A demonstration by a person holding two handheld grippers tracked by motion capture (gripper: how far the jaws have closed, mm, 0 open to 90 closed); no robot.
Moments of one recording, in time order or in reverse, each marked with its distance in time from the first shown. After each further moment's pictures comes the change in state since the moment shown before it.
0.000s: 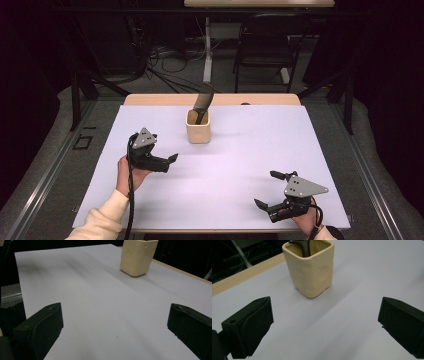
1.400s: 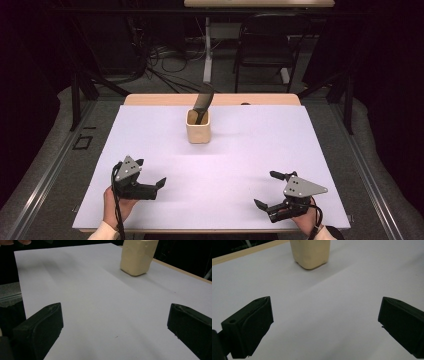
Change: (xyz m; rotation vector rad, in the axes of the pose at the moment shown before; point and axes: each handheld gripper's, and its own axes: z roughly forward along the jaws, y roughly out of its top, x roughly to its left) left arm -0.025 -0.062 -0.042 -0.011 0.047 -0.072; right arm 0.001 0.000 0.001 0.003 -0.001 -0.001
